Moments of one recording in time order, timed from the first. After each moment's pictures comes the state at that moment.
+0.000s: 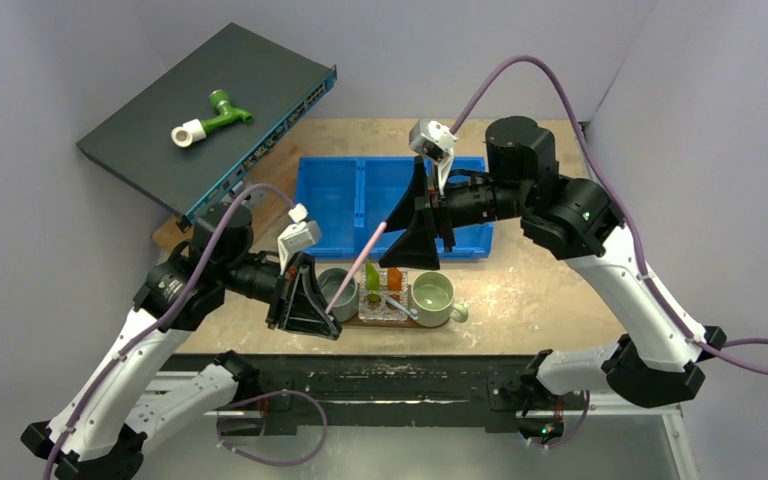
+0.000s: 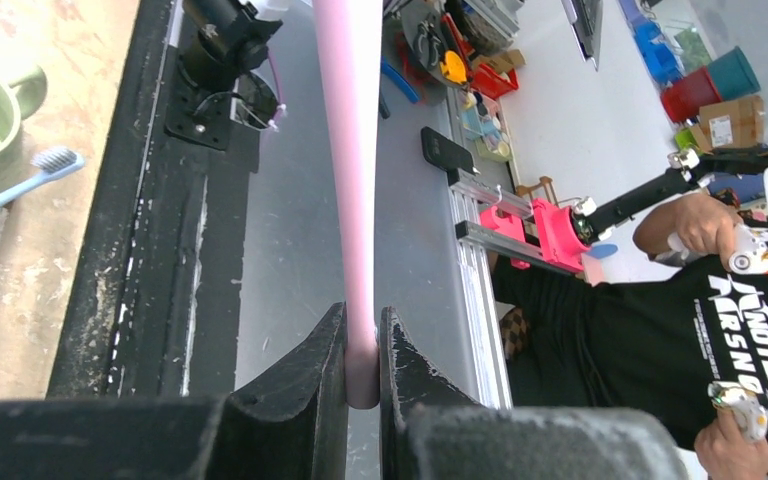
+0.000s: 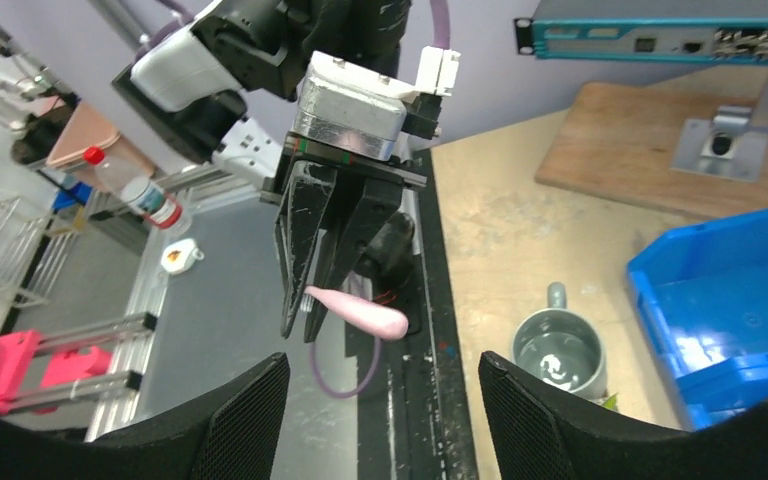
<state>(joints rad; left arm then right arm) -0.57 0.81 1.11 -0.80 1.20 -0.27 0.81 1.31 1.85 -0.86 -0.72 0.10</state>
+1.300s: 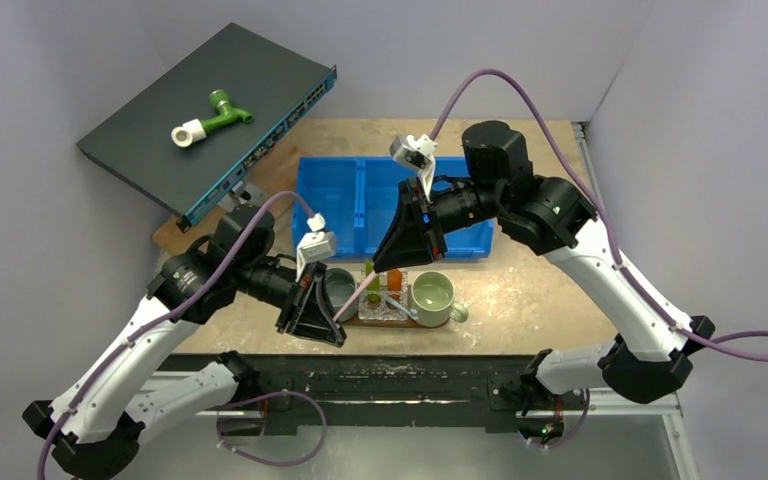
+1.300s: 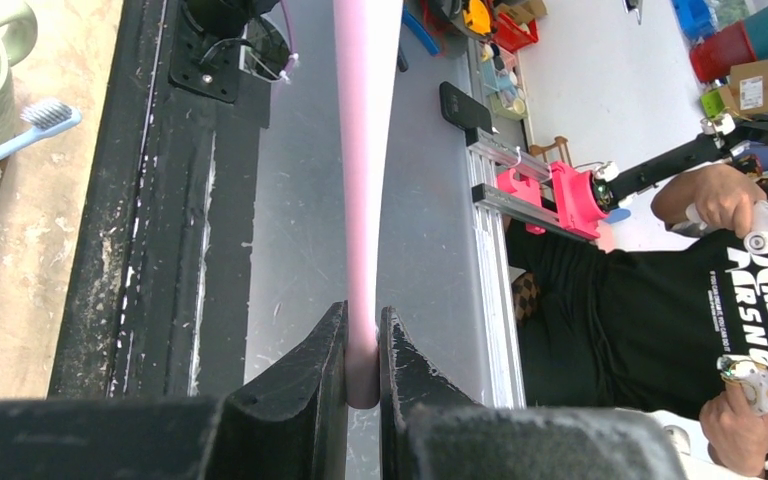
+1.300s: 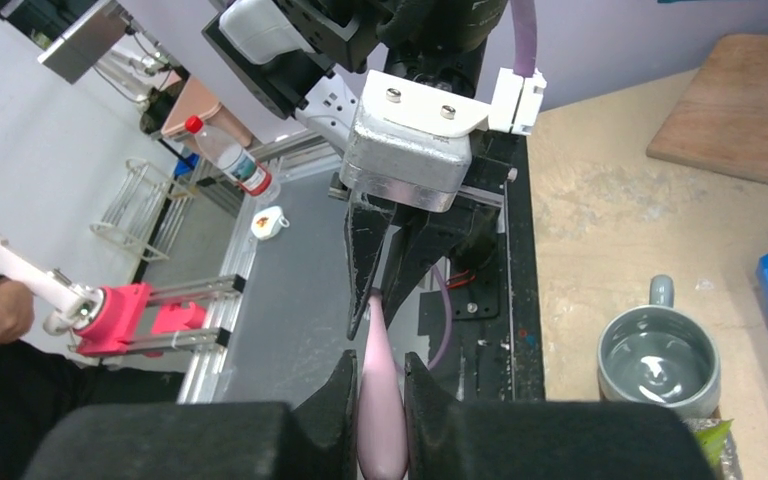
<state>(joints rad) -0.66 0.87 1.13 -0.91 1.11 -0.15 0.81 1.34 1.74 -0.79 -0.93 0.16</state>
